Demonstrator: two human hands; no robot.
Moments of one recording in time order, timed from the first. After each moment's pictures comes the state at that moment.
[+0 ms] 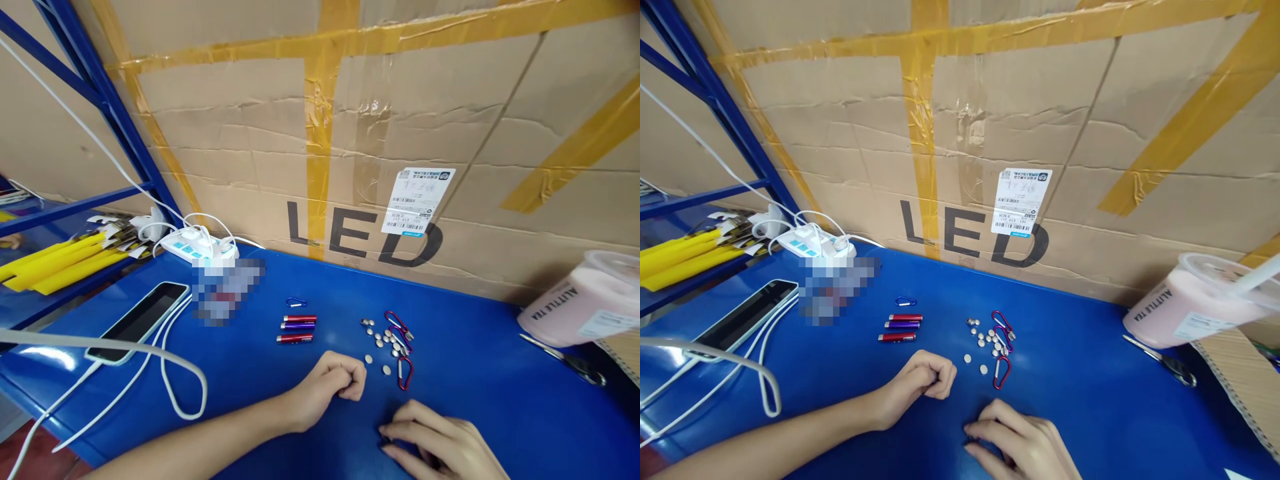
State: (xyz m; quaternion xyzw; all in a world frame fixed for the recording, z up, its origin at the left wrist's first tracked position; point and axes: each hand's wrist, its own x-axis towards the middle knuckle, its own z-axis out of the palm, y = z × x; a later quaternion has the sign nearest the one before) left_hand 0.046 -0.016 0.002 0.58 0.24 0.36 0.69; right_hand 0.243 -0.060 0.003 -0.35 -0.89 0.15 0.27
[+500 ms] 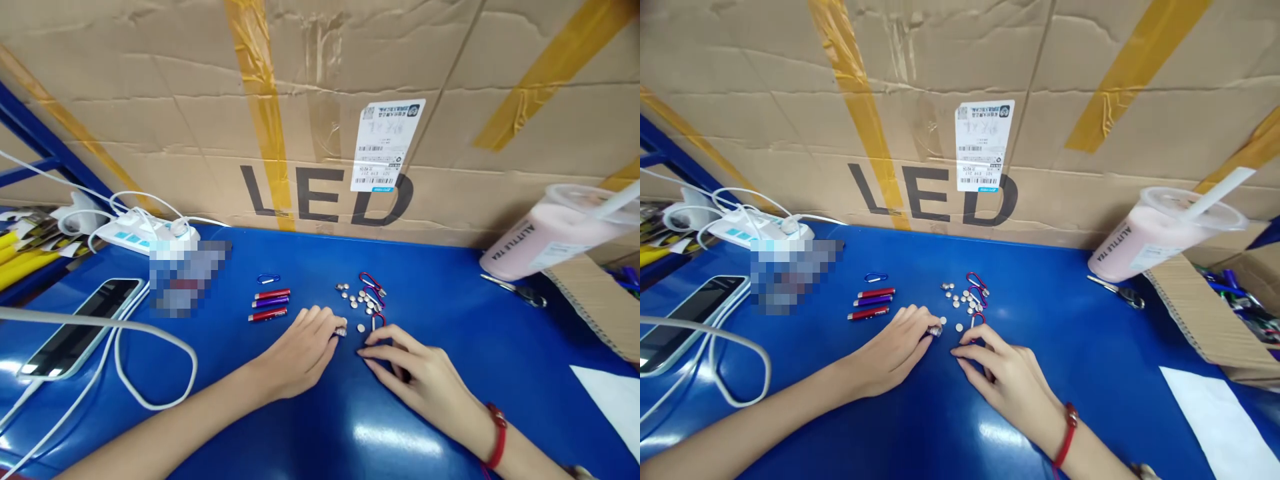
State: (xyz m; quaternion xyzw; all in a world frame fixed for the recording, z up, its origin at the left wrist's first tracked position) left_hand 0.041 -0.008 0.007 0.90 0.34 0.12 0.23; right_hand 0.255 -0.053 -0.009 -0.47 -0.84 0.15 0.25
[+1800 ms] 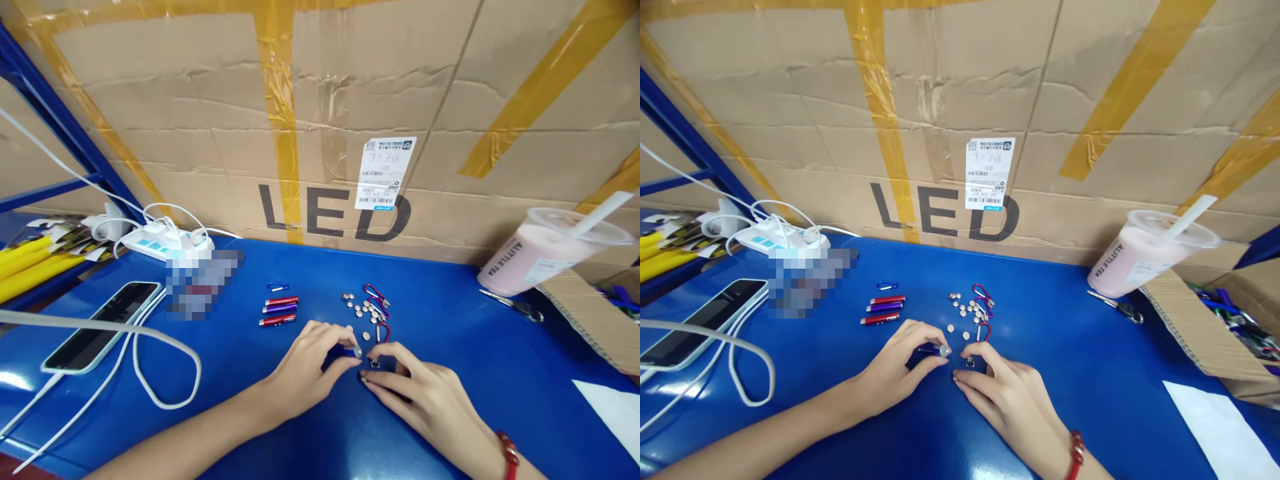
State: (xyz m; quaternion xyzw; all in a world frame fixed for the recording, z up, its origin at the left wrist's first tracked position) left_hand 0.045 -0.029 0.003 0.83 0.37 0.29 0.30; right_hand 0.244 -0.068 0.001 -0.43 -0.86 0.02 0.27
